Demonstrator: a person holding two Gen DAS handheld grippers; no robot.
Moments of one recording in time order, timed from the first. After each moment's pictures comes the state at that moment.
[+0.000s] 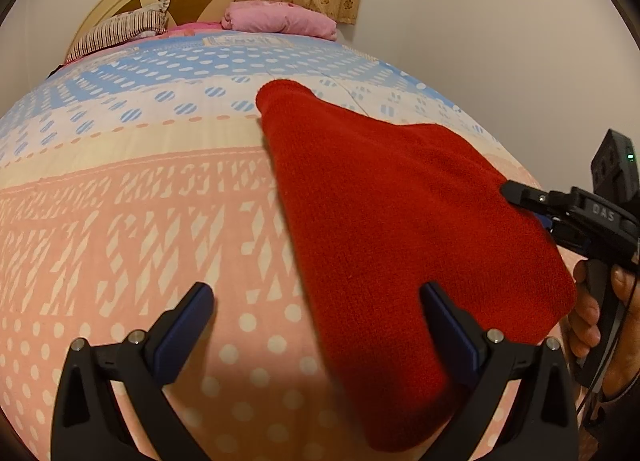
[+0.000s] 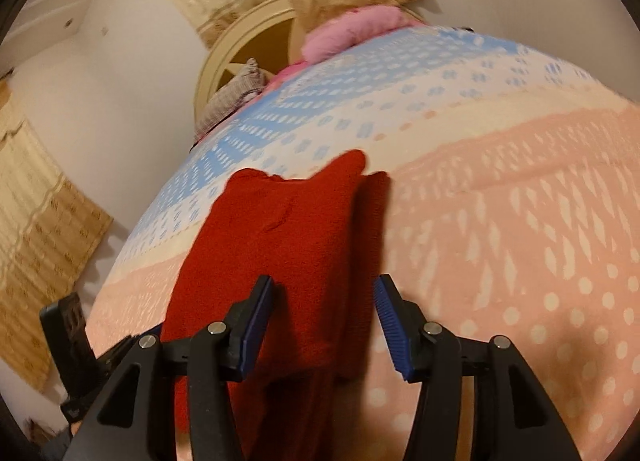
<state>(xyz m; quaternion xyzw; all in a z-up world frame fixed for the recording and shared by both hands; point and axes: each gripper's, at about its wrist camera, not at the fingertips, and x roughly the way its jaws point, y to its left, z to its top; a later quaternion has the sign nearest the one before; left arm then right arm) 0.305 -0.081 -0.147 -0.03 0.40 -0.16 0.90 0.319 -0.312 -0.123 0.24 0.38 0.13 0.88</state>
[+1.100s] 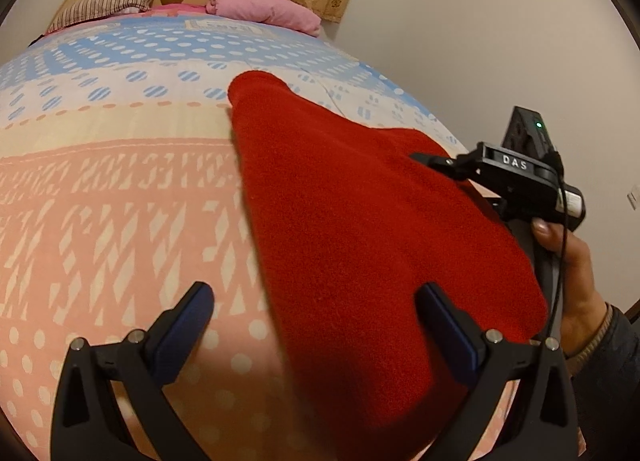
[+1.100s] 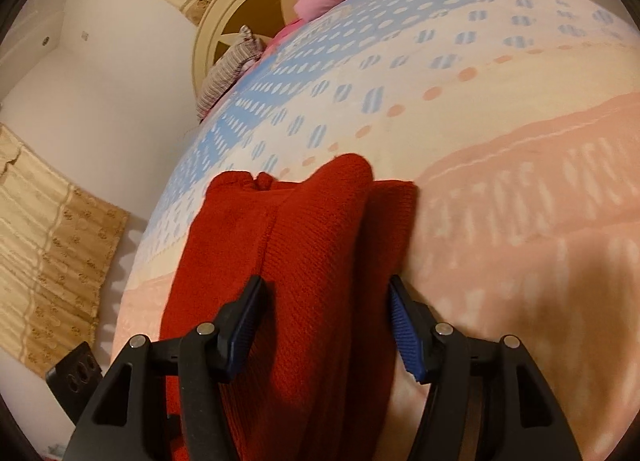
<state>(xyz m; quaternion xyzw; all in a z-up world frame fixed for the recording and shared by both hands) 0.313 -0.081 -0.152 -0.09 0.42 -0.22 0.88 0.412 -0.301 -0.151 0.28 0.45 0.20 0.82</state>
